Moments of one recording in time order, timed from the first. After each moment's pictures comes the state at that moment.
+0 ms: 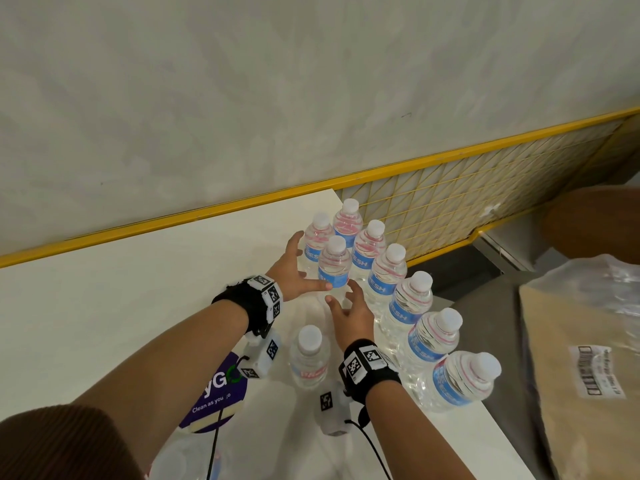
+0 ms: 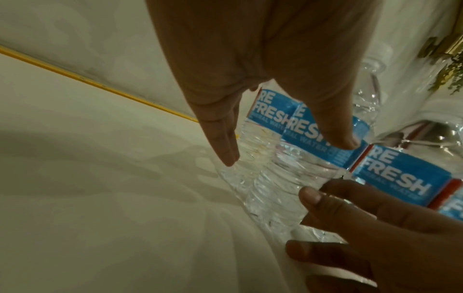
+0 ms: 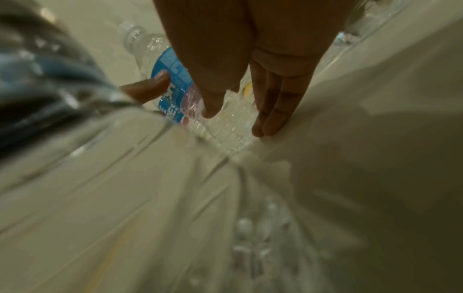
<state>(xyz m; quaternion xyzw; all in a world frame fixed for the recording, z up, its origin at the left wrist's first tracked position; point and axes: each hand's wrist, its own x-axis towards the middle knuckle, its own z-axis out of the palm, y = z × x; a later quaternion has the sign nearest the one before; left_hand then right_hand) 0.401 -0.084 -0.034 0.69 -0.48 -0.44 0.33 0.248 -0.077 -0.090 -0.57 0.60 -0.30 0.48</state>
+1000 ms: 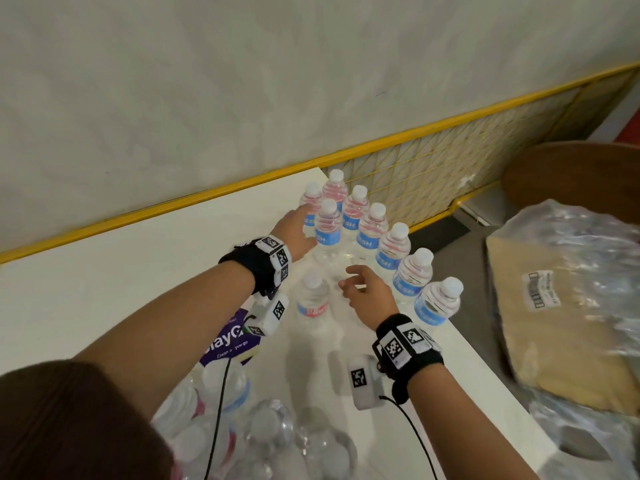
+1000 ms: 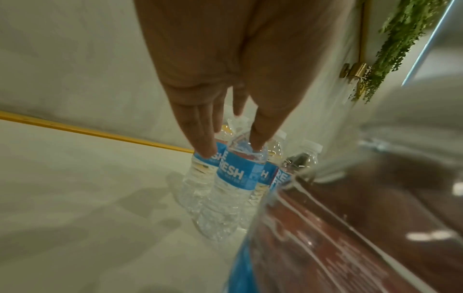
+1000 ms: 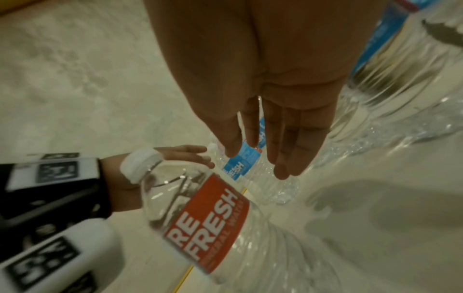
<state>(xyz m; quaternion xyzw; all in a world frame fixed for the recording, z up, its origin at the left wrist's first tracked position) 0.379 -0.048 0.026 0.71 -0.59 -0.30 0.24 0.194 -0.009 -0.031 -0.61 0.57 -0.26 0.48</state>
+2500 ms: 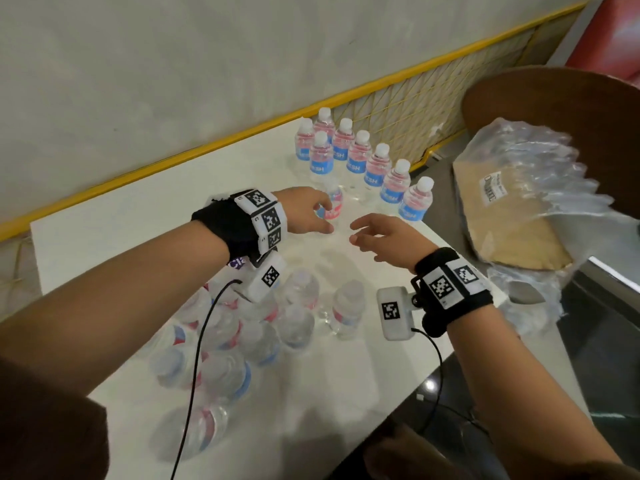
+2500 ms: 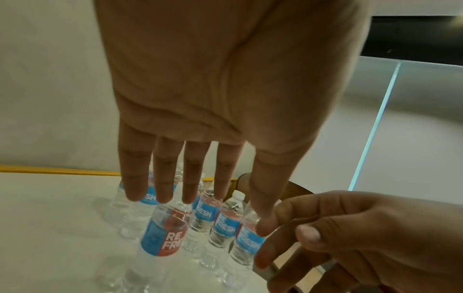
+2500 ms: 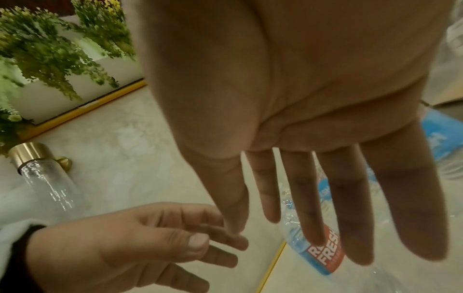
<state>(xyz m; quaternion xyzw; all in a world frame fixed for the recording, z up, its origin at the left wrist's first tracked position) 0.354 0.118 0.106 0.63 -0.72 -0.29 -0.02 0.157 0.139 0.077 -0.67 0.56 -0.13 0.47</state>
